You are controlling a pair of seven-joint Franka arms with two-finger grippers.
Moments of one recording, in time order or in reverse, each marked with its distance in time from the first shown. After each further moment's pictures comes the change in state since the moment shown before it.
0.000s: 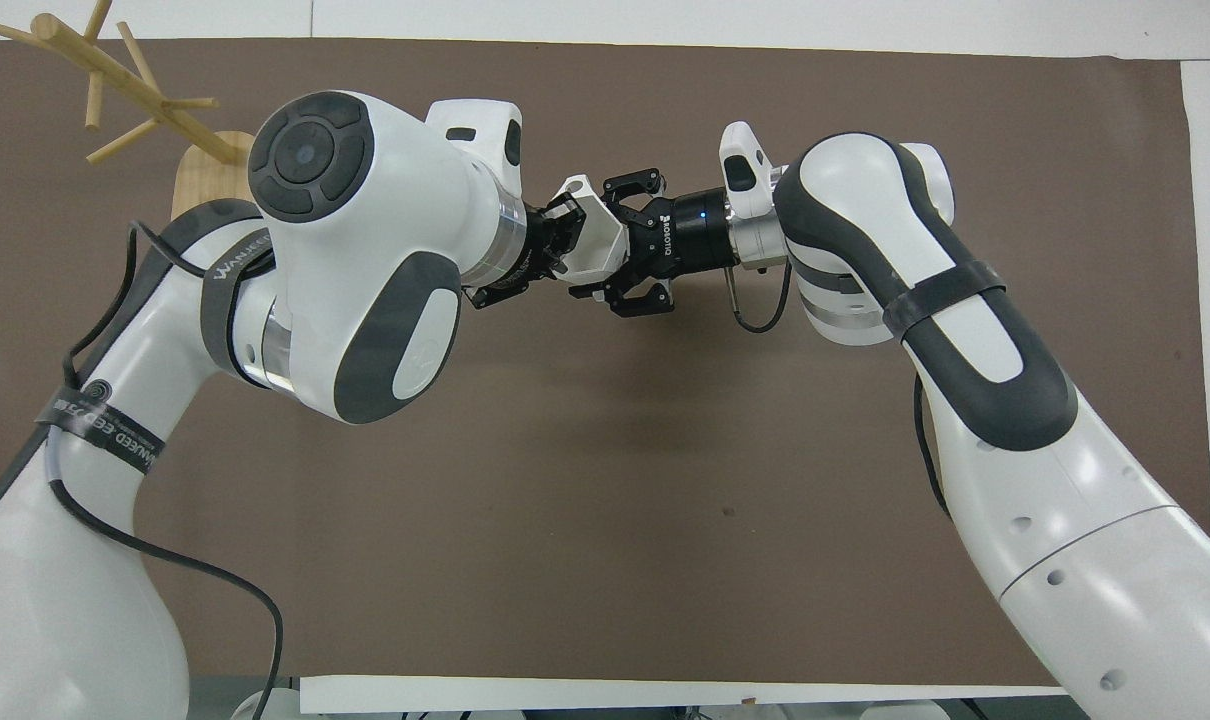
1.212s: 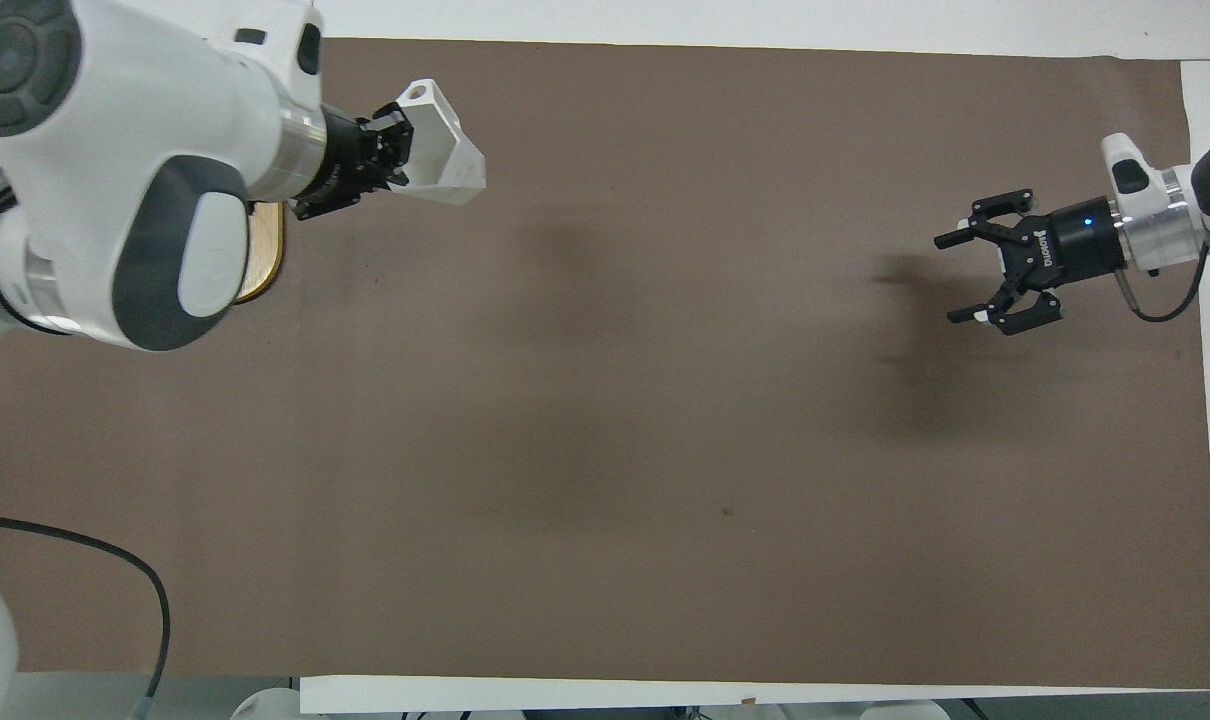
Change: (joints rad) left arm 0.240 -0.073 0.025 -0.020 0.087 0.015 0.300; right arm -0.585 -0.064 -0.029 0.018 -0.710 -0.320 0.129
